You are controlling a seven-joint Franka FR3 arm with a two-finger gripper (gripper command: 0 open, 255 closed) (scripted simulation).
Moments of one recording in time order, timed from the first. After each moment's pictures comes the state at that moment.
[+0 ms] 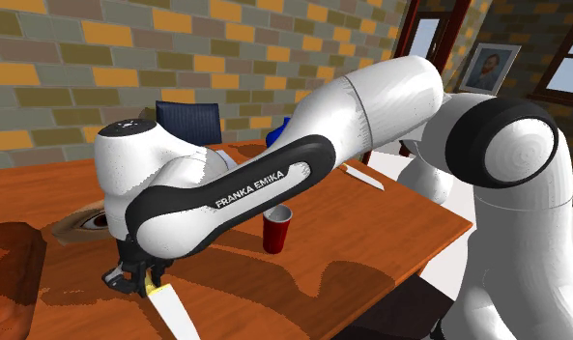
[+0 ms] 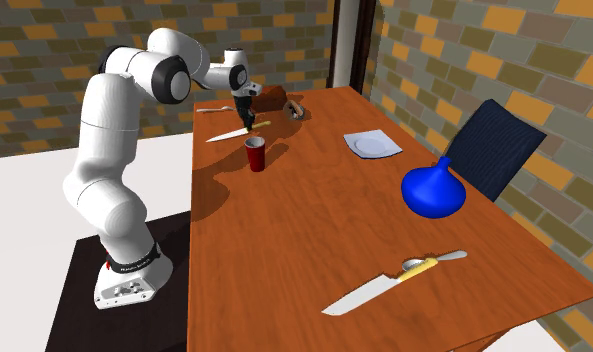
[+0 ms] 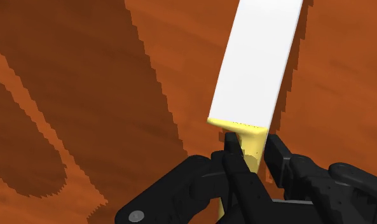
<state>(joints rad) 0.57 0.48 0.29 -1.64 -0.18 2.16 0.66</state>
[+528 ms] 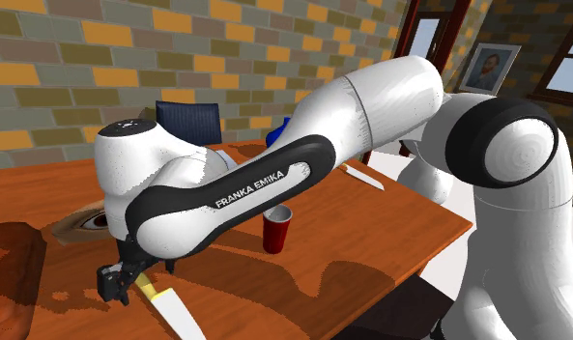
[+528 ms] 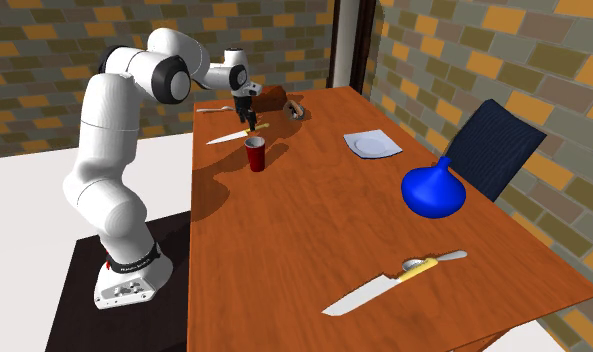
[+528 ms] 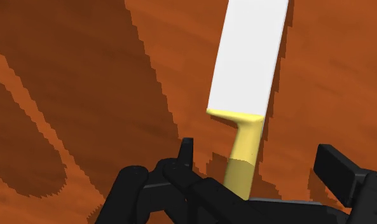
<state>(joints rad) 0.57 0.48 0.29 -1.64 -0.18 2.16 0.66</state>
